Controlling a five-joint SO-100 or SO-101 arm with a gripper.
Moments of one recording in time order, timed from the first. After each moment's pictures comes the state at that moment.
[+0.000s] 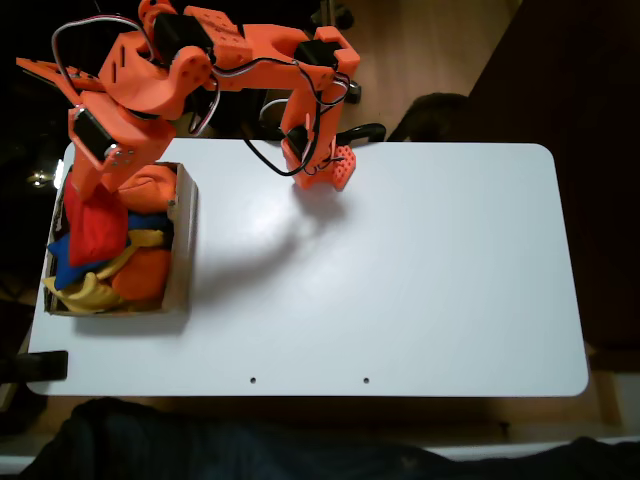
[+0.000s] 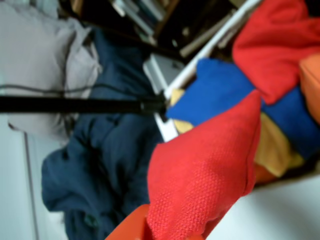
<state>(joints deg) 56.2 116.1 81.2 69.7 -15.9</state>
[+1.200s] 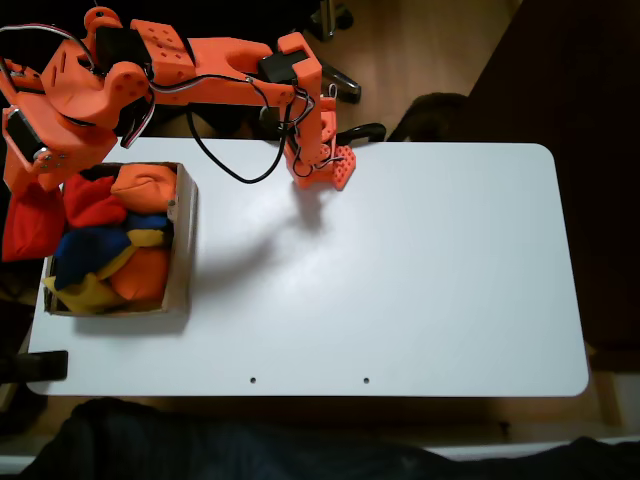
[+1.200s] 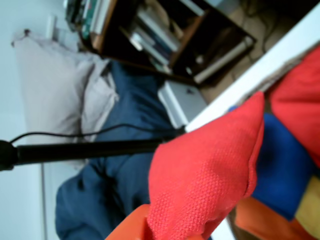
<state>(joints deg) 61.4 97.4 62.9 63.8 -17.3</state>
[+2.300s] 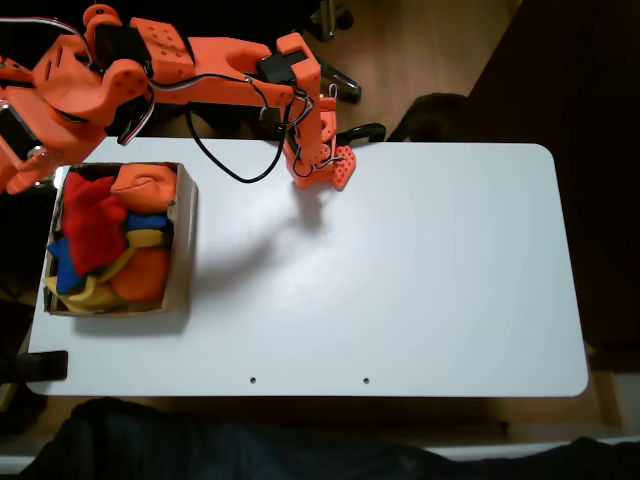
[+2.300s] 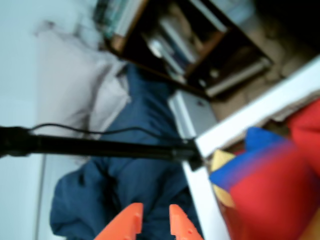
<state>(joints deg) 61.6 95.6 61.2 61.2 -24.2</state>
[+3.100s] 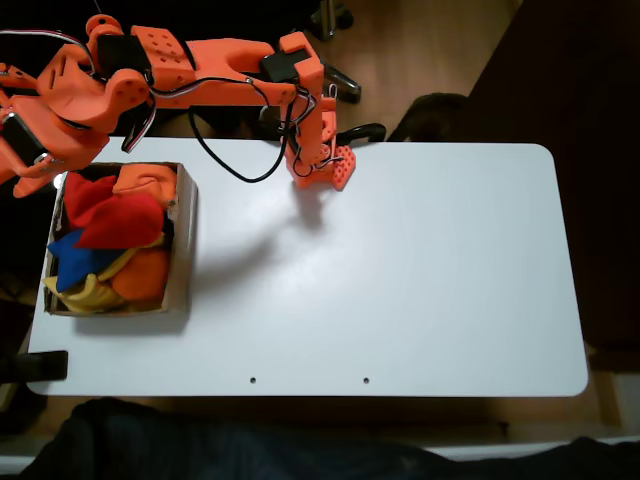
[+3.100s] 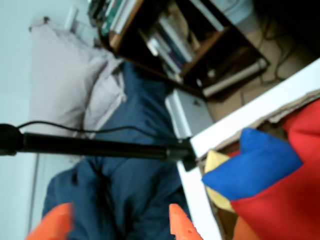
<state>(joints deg) 61.7 98.4 68.3 57.2 -25.4</state>
